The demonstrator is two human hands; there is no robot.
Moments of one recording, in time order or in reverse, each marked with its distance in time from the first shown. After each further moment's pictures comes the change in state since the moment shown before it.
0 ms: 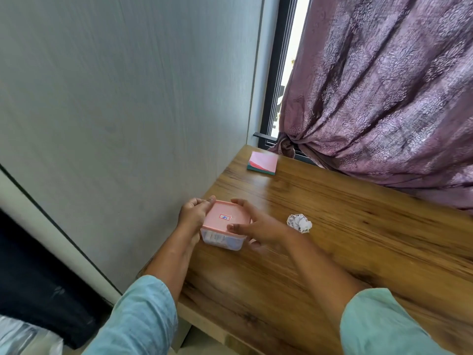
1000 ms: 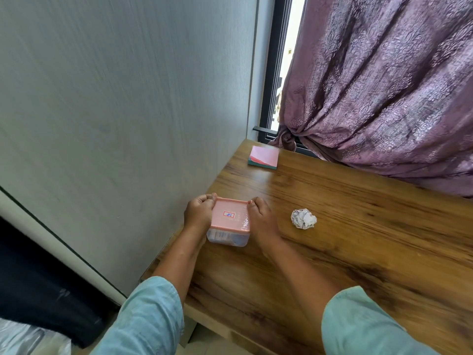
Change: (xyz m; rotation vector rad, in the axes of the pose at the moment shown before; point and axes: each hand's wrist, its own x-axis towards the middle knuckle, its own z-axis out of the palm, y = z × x) left_hand 0.009 -0.008 0.005 0.103 0.019 0.082; right_hand 0.030 0.021 0.035 0.235 0.624 -0.066
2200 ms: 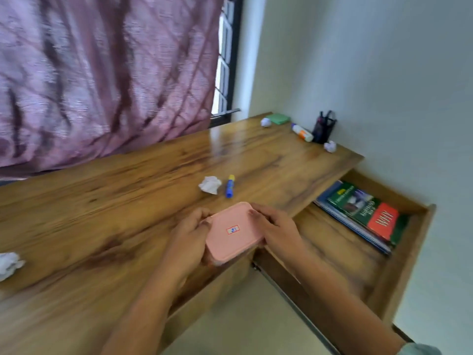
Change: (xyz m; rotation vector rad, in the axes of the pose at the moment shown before) left_hand -0.346 -0.027 0.242 0.394 -1.296 0.332; right_hand -0.345 0.096 -0.328 0.087 0.922 0.260
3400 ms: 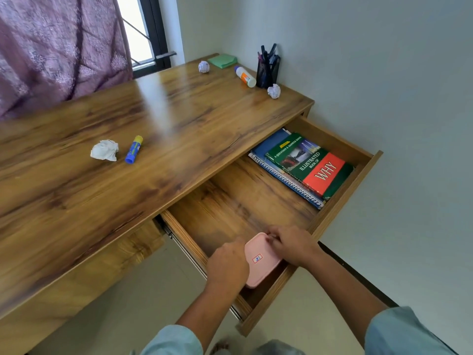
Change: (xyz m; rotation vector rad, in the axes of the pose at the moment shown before) left_hand -0.028 -0.055 0.324 1.001 -0.252 -0.012; right_hand -0.018 0.201 -0.243 -0.938 -0.375 0.157
